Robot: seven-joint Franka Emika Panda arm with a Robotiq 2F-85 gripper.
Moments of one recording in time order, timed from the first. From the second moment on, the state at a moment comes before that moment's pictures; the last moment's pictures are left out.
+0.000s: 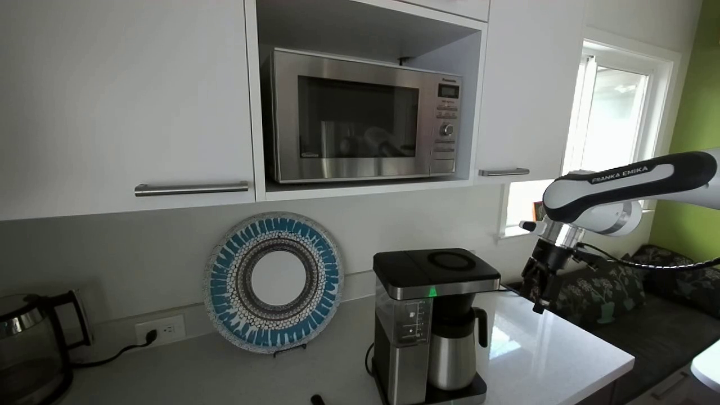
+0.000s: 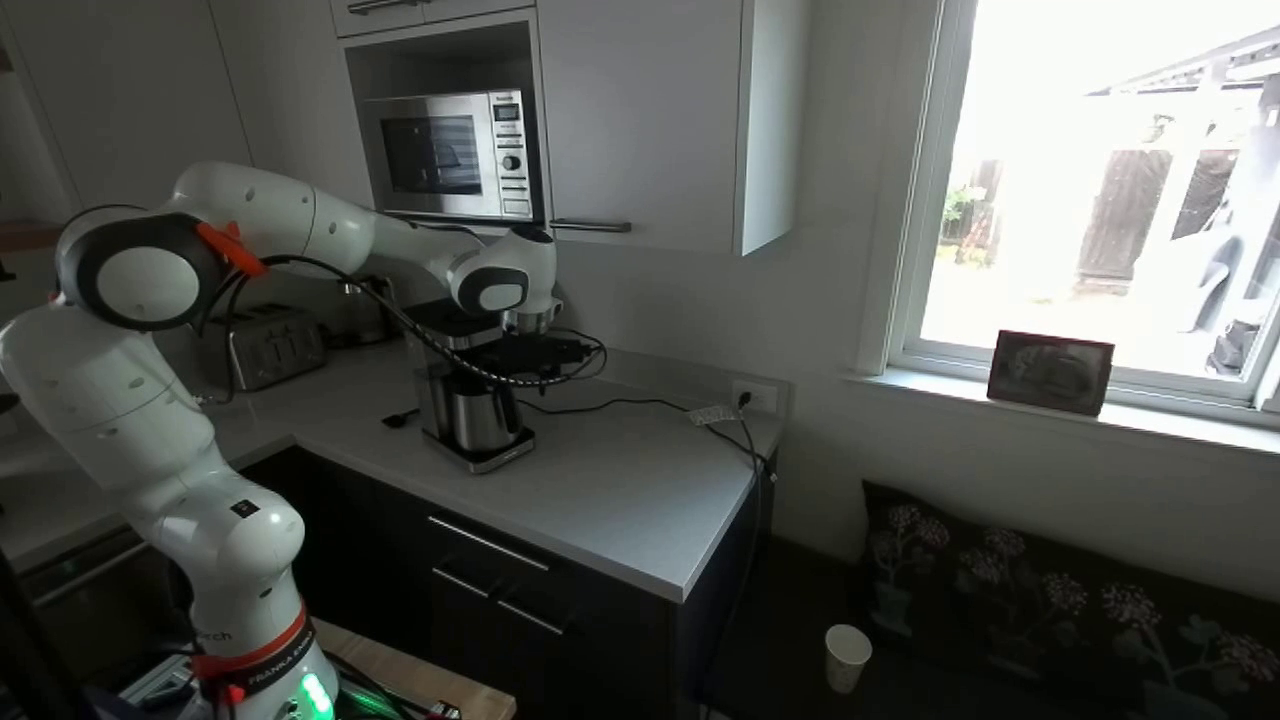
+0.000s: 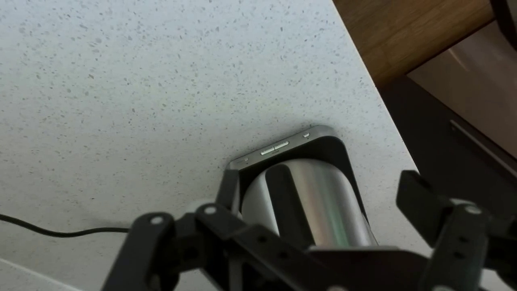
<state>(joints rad) -0.10 -0.24 -0.27 -2.24 0.26 2.01 -1.31</state>
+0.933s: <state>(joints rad) -0.09 -0.14 -0.28 -2.22 0.63 1.95 -1.74</state>
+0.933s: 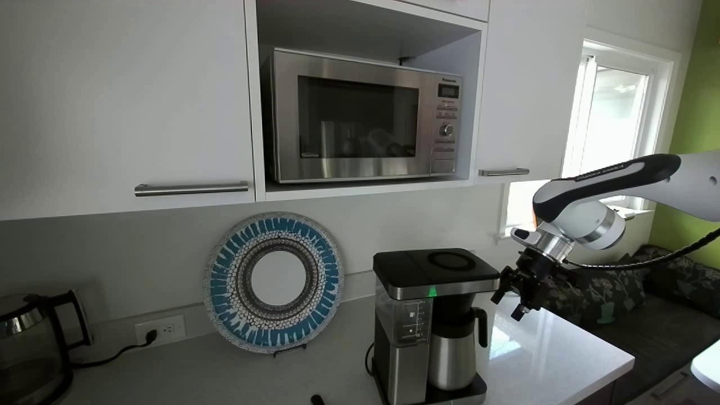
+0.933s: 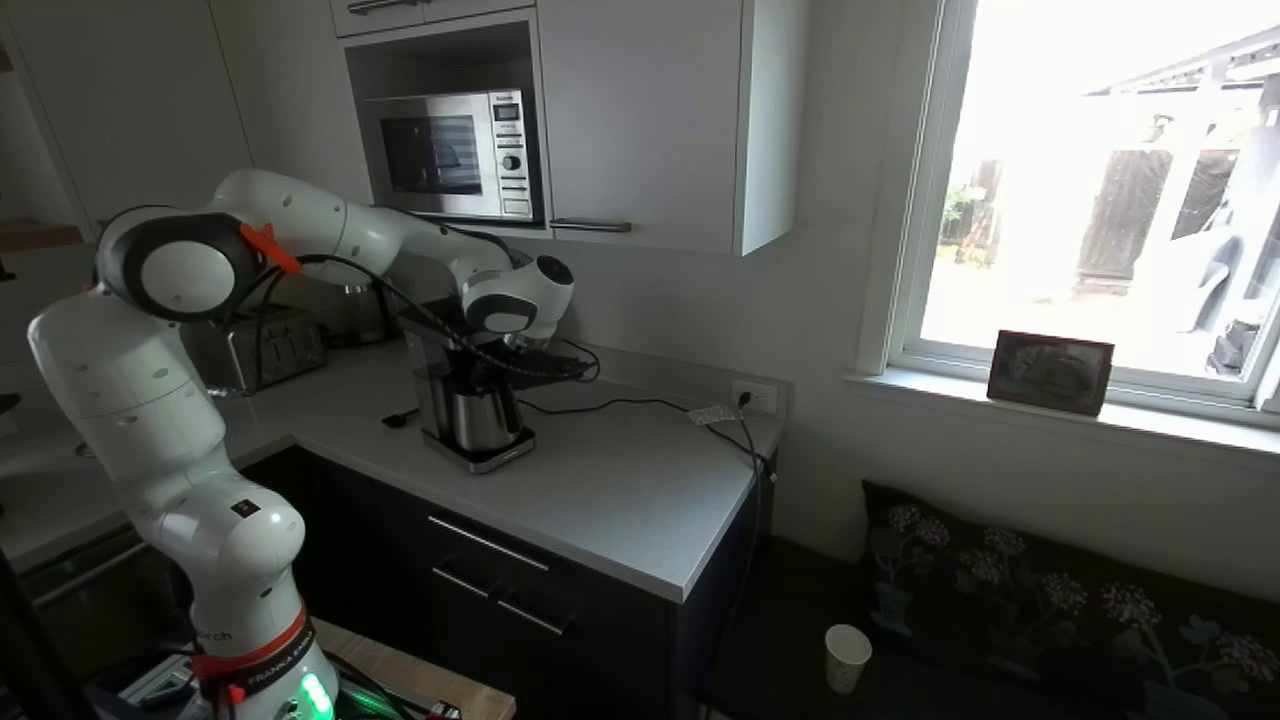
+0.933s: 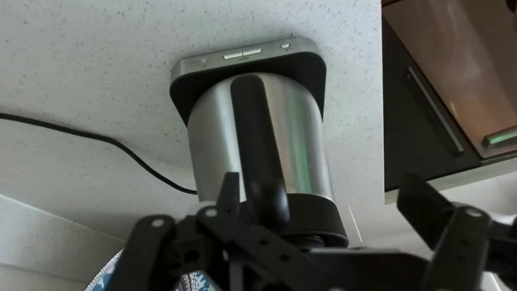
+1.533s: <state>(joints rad) -0.10 -0.03 -0.23 -2.15 0.73 1.92 -1.91</state>
